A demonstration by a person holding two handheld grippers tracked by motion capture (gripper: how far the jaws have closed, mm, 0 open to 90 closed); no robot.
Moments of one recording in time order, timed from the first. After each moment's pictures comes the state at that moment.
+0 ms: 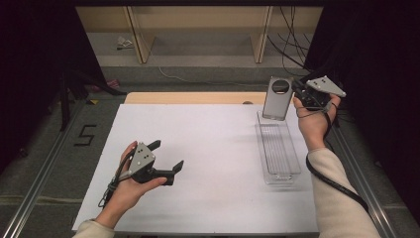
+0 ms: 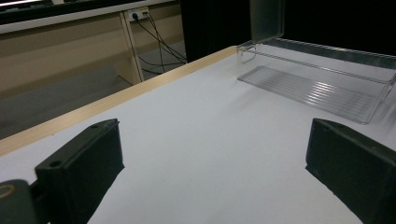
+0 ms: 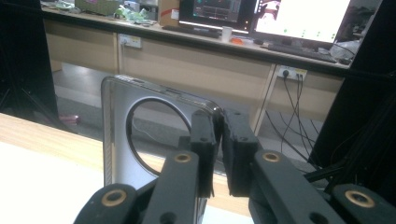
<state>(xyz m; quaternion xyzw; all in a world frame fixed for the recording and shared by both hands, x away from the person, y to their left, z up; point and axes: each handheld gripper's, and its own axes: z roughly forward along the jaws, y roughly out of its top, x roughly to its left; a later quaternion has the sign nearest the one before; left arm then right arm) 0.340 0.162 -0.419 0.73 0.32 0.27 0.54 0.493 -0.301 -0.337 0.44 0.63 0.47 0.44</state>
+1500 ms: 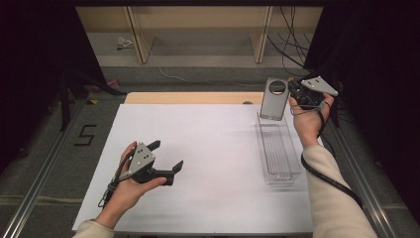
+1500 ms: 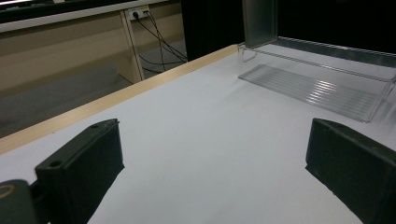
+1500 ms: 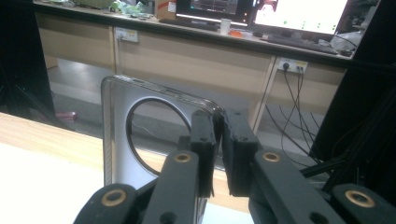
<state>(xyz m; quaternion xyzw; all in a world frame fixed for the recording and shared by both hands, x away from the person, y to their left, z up) 0.340 0.163 -0.419 0.73 0.32 0.27 0.53 0.509 -0.297 -0.350 0.45 0.63 0.46 0.43</state>
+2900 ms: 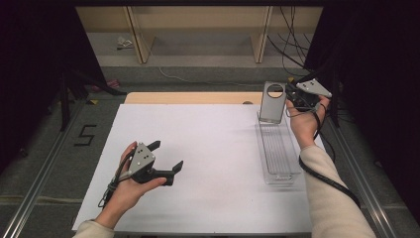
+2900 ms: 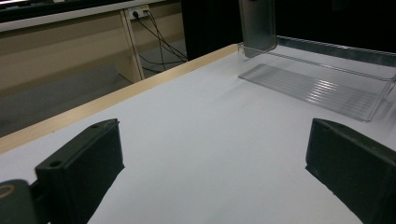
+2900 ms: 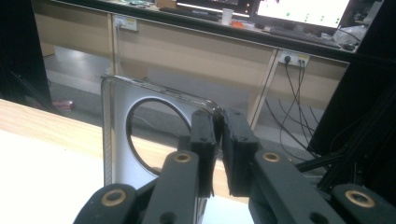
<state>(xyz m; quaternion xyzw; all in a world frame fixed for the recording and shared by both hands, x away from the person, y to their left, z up) 0.340 0.162 -0.420 0.73 0.32 0.27 0.53 0.515 -0.293 -0.363 0.45 0.64 0.44 0.43</state>
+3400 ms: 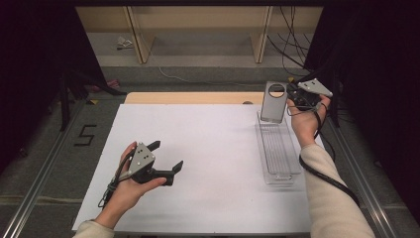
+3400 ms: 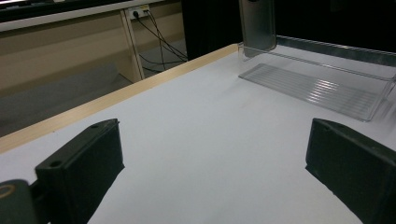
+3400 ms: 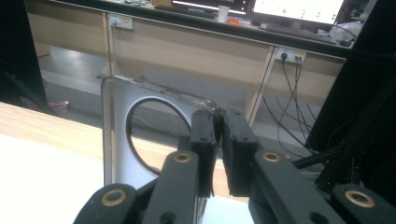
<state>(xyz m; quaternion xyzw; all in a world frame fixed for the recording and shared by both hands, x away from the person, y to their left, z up) 0.340 0.163 -0.420 0.73 0.32 0.27 0.53 0.520 -0.298 -0.366 0.46 0.64 0.44 0.43</state>
